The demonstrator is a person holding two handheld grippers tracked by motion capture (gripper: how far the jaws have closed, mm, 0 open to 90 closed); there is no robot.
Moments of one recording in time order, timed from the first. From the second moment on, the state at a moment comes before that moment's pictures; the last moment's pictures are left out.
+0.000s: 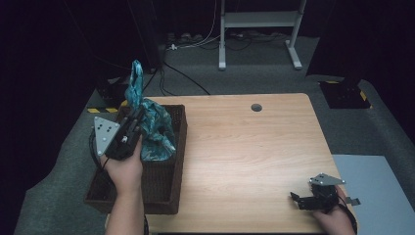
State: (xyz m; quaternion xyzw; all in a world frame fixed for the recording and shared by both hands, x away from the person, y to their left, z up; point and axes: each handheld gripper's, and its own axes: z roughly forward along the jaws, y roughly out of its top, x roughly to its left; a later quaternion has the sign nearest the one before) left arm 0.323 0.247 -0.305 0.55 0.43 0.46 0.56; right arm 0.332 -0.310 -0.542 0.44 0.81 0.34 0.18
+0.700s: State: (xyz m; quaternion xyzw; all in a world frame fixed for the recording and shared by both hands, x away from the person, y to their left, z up) left arm 0.318 0.240 -0.273 0.54 0.40 0.47 0.57; right arm 0.332 -0.311 -0.542 0.44 0.81 0.34 0.18
